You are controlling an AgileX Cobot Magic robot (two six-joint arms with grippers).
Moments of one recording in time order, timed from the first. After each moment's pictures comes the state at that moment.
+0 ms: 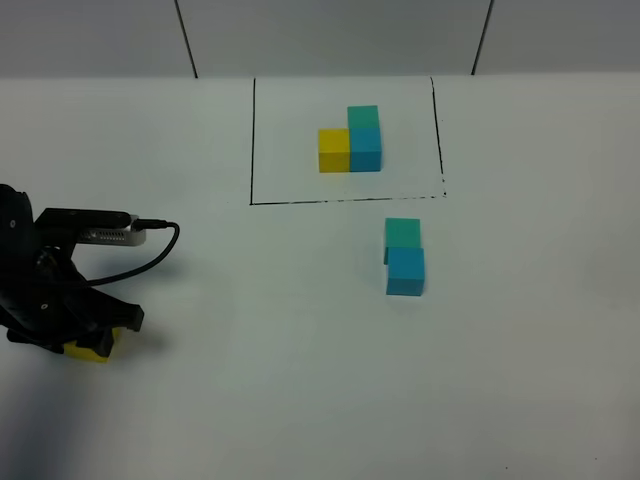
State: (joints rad) left arm -0.14 1.73 -0.78 -0.03 0.57 -0.06; right arm 0.07 0.04 -0.50 0.07 1.07 -0.05
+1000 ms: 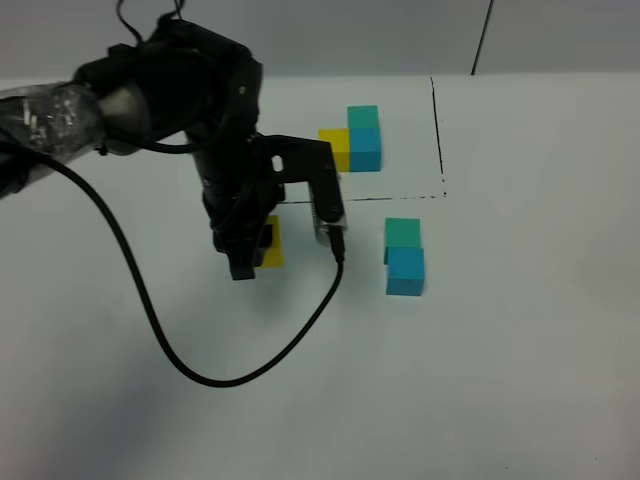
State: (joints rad) left arm -0.58 2.06 -1.59 0.00 1.05 0.89; right arm 0.07 0.04 -0.50 0.07 1.07 -0.05
